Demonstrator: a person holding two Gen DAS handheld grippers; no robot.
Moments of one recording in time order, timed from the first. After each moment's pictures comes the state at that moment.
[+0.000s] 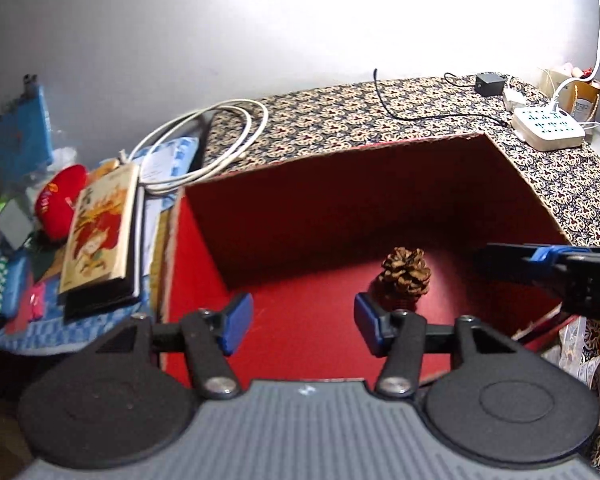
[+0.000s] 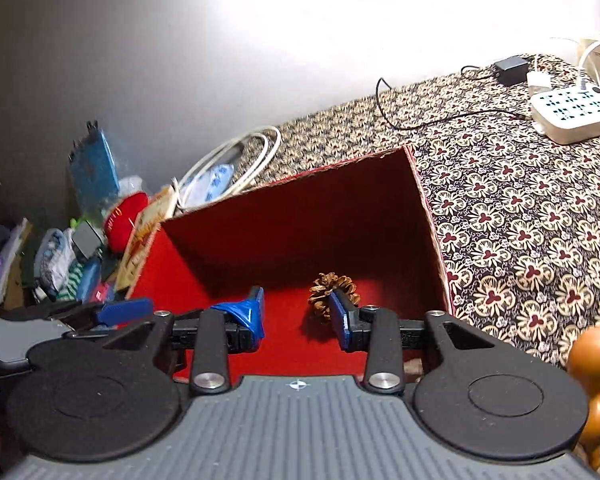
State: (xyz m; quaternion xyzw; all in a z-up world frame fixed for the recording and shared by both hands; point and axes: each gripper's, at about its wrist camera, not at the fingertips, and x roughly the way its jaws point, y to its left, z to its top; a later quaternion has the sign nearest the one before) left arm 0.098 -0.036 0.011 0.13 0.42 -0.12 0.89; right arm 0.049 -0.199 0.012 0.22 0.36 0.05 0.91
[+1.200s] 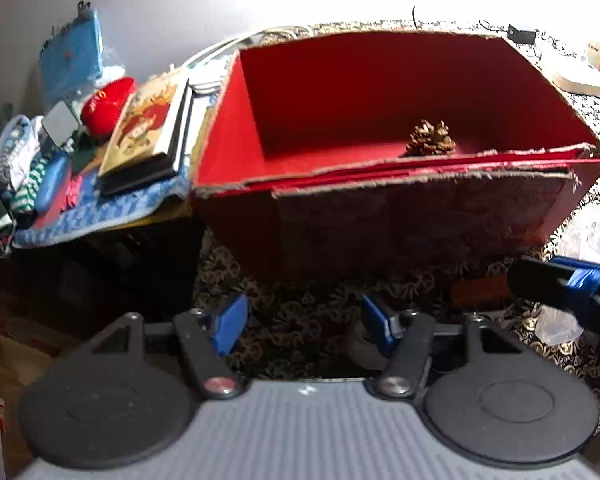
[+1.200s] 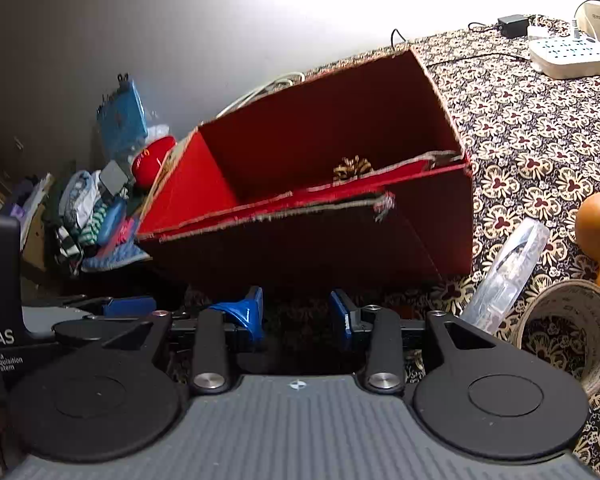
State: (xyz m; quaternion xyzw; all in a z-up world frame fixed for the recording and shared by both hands) left arm 0.008 -0.008 -0.033 0.12 0.48 -0.05 0.87; right arm -0.035 -0.161 -0.023 0.21 0.40 0.08 0.89
